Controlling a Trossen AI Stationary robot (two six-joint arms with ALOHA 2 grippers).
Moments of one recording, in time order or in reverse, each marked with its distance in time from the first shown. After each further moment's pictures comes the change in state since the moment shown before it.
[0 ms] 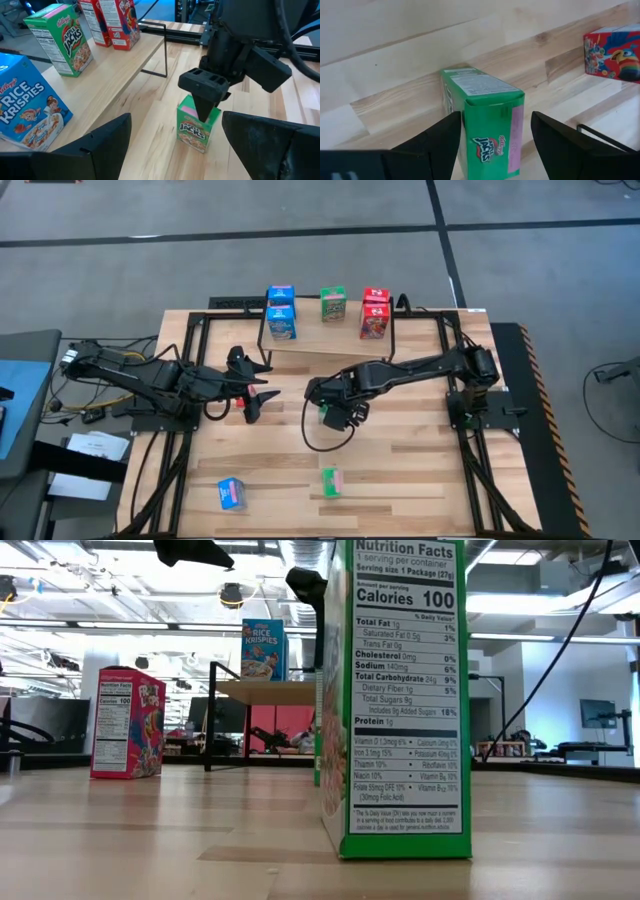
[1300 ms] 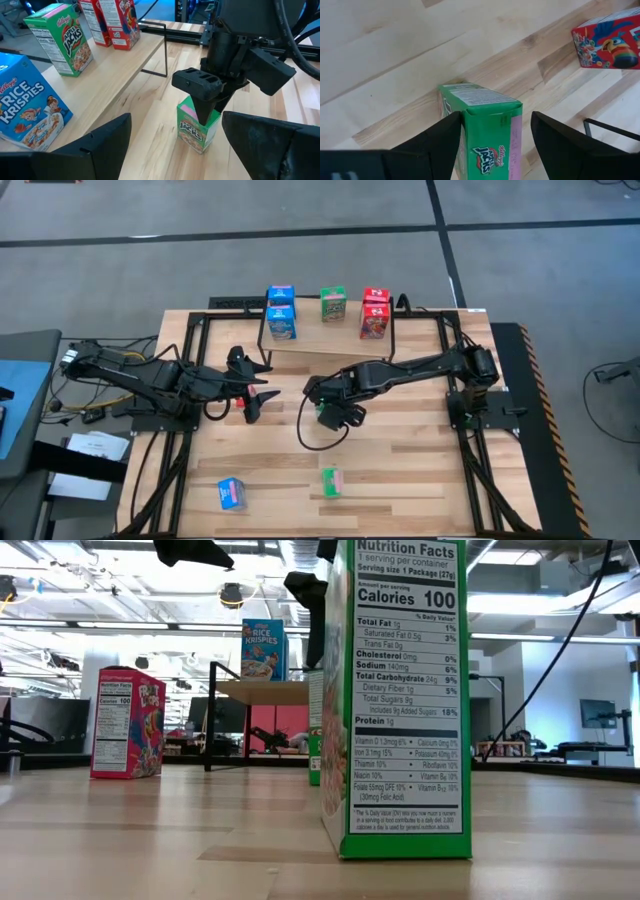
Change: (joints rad) left arm 0.000 0.000 0.000 -0.001 0.000 0.000; right arm -0.006 0.001 -0.010 0.054 -0.037 0.161
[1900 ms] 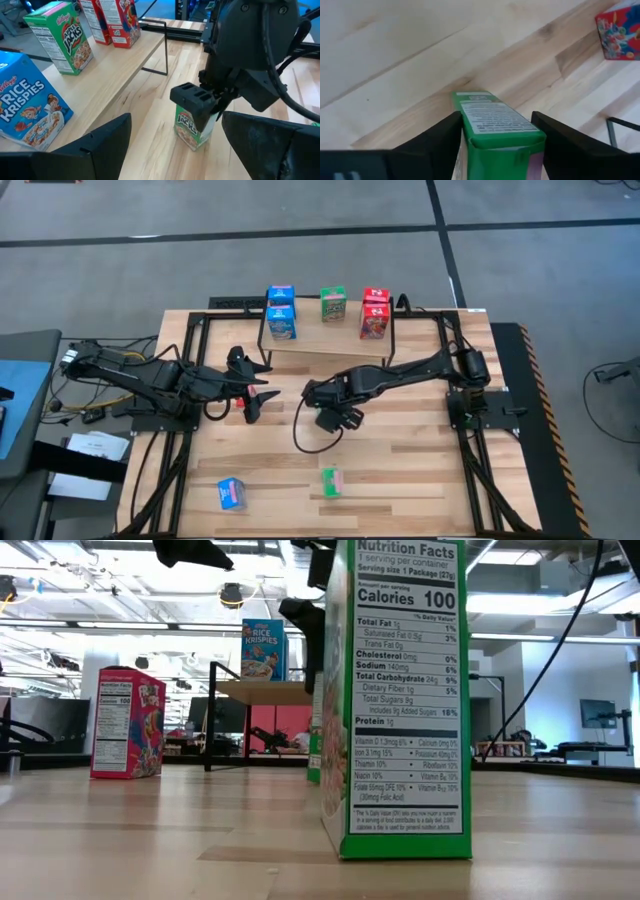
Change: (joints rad) left arm 0.000 0.000 0.000 -0.008 0.000 0.000; right arm 0.003 0.066 0.000 0.007 0.018 0.042
